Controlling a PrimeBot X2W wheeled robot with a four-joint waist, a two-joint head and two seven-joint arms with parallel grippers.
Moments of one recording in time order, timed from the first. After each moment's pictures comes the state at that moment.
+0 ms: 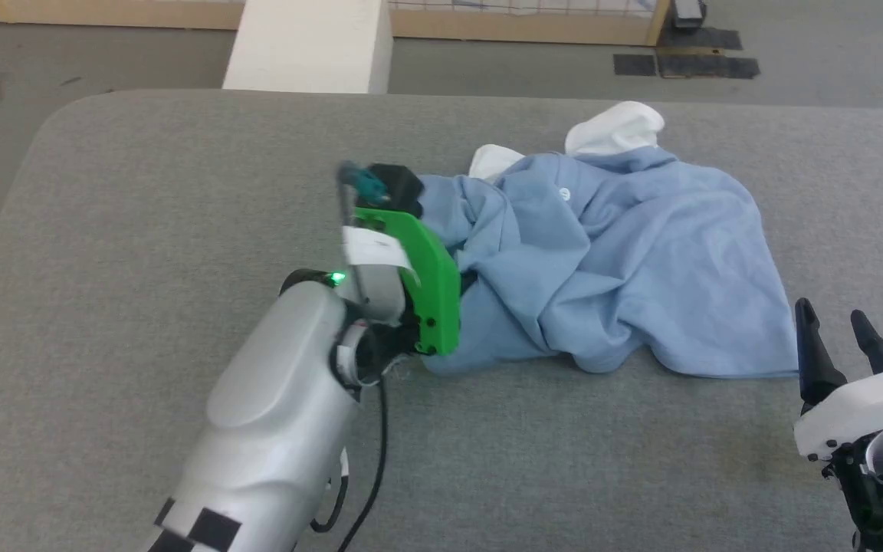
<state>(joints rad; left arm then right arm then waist) -0.69 0.06 -0.49 0.47 -0.70 -0.05 0.67 -0.13 -0.05 -0.28 0.10 0.25 0.13 0.16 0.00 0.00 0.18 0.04</state>
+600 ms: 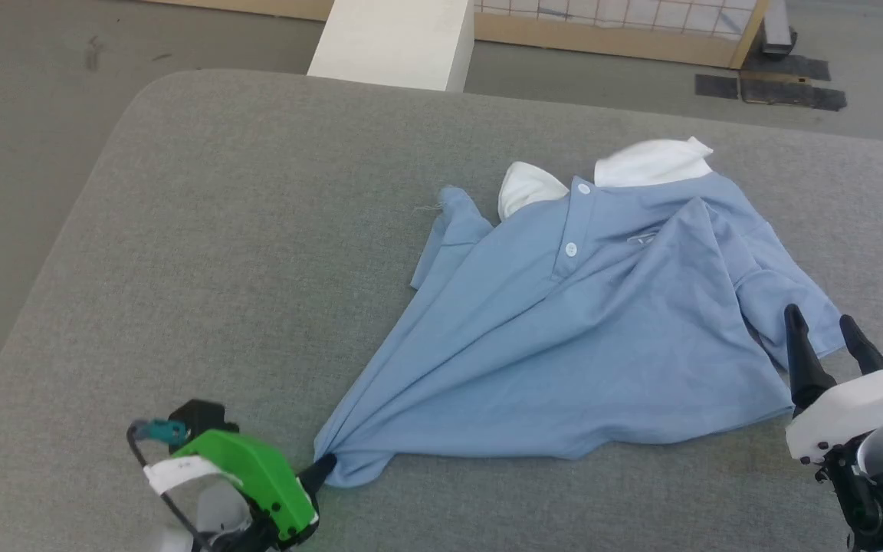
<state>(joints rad) -0.08 0.19 -0.18 0.17 -0.92 0.15 0.56 -0.13 -0.05 -0.27 0.11 0.24 0.13 0.18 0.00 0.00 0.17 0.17</state>
